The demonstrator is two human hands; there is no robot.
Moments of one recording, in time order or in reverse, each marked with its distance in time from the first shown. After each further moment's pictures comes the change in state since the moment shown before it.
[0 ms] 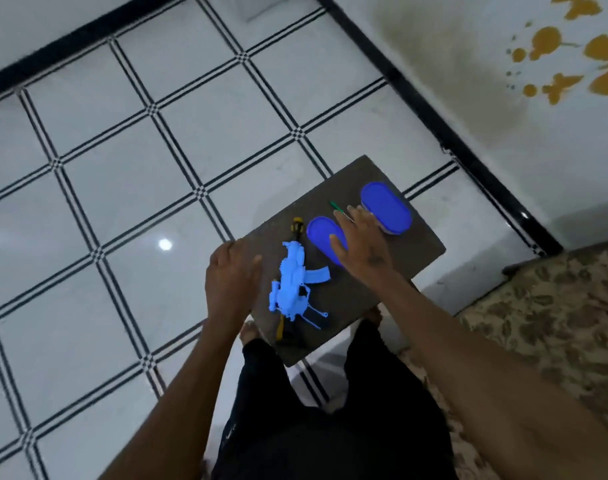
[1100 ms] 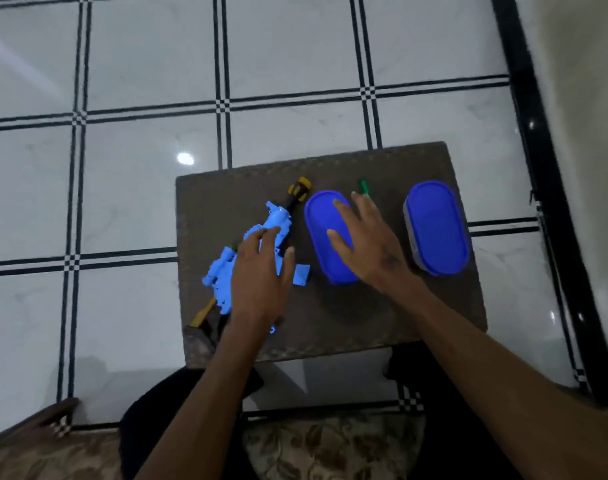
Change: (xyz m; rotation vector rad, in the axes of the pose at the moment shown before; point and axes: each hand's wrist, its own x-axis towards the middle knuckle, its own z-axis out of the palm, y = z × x) left_hand 0.012 0.061 0.270 -0.283 0.164 -0.375; right_hand 0.108 0.136 0.153 -0.114 -0.255 -0.404
